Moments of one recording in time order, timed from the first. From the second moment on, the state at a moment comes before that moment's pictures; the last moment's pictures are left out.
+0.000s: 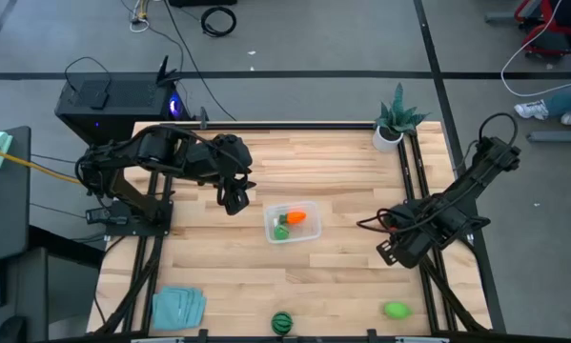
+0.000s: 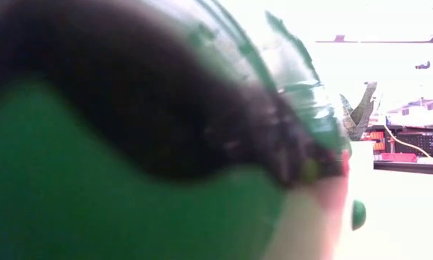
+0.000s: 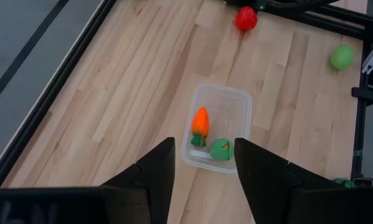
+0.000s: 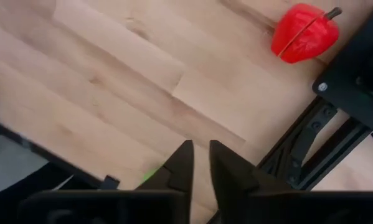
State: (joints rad) left arm -0.13 1.59 2.08 -1.37 -0.29 -0.41; right arm 0.74 1.24 1.19 -1.42 0.04 1.80
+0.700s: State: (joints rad) left arm -0.13 1.58 2.08 -1.37 -0.29 -0.41; right arm 0.37 1.24 0.86 -1.35 -0.11 1.68
